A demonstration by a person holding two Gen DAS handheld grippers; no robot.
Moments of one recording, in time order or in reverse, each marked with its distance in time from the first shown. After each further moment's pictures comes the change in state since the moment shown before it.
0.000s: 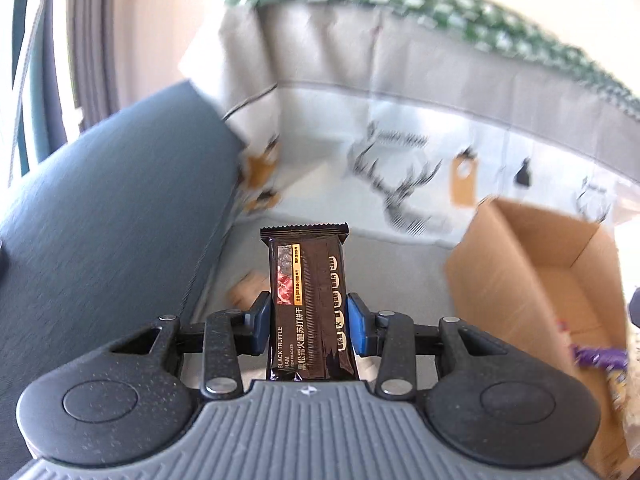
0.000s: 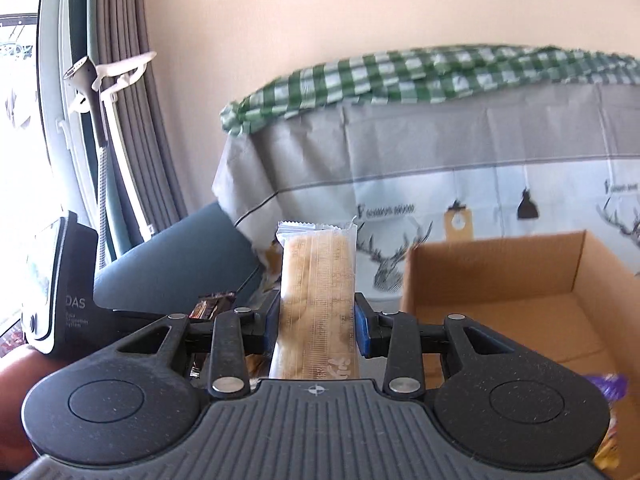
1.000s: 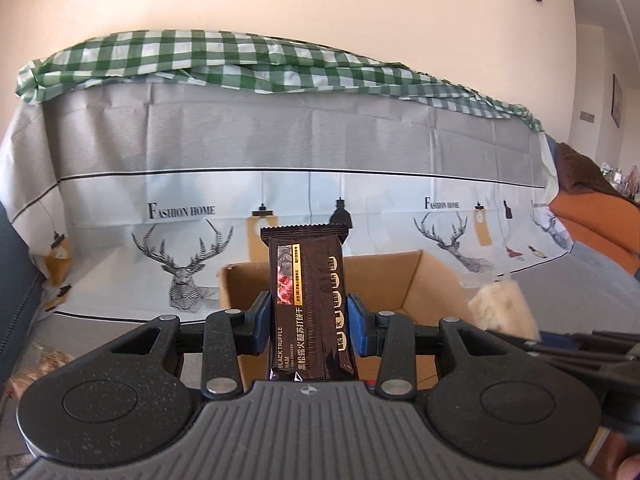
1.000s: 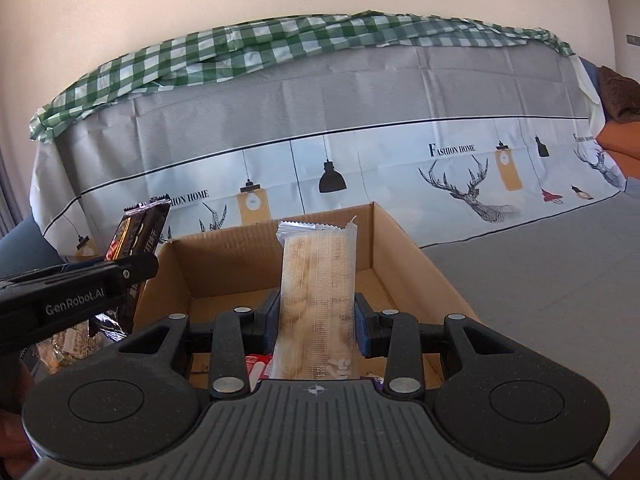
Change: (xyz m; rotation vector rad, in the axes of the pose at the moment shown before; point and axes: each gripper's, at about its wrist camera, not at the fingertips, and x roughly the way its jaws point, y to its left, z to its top) left arm -0.002 -0.192 0.001 0.177 -0.190 -0.353; right arm -0.006 -0.133 -0.002 0.125 0.084 -0.452
